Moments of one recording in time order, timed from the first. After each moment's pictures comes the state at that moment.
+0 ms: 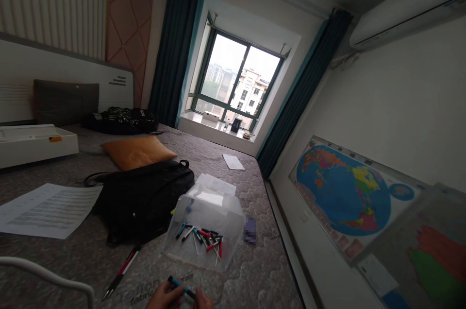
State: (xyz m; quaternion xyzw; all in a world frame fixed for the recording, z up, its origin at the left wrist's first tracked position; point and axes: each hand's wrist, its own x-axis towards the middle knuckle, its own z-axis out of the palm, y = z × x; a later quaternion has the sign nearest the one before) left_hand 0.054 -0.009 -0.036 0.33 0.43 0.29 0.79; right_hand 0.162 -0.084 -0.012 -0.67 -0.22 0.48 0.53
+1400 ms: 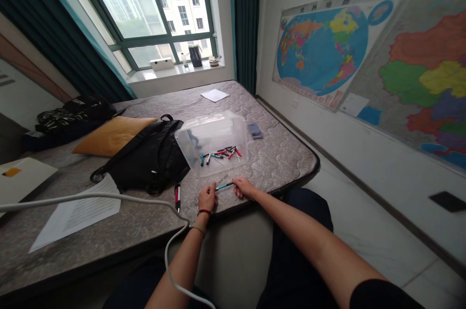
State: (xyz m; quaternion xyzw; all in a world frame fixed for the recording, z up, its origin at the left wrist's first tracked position) left_hand -0.004 0.006 -0.005 0.73 0.45 0.19 0.47; right_hand 0.165 -0.106 -0.011 -0.65 -0.27 0.48 0.53
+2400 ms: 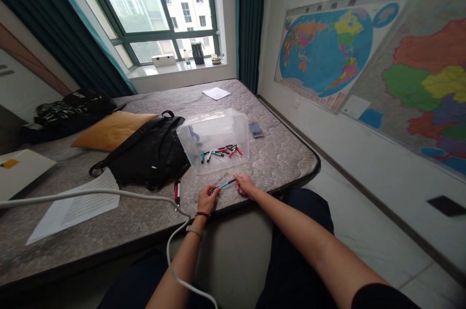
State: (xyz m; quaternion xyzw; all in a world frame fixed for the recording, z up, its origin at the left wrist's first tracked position) left_hand -0.016 0.001 -0.013 0.72 0.38 0.23 0.53; right_hand 0.160 -0.106 -0.010 -0.67 -0.23 0.44 0.55
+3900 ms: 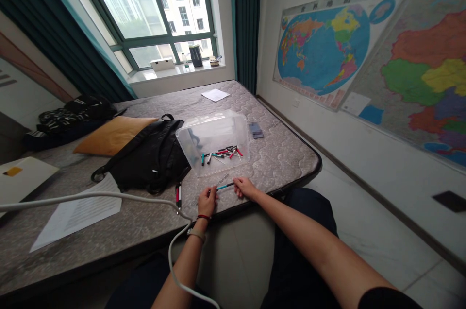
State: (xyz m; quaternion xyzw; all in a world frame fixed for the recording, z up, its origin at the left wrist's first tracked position) left_hand -0.018 0.000 -0.010 0.69 0.40 0.27 0.53; right_hand 0.160 -0.108 -0.014 -0.63 -0.28 0.45 0.57
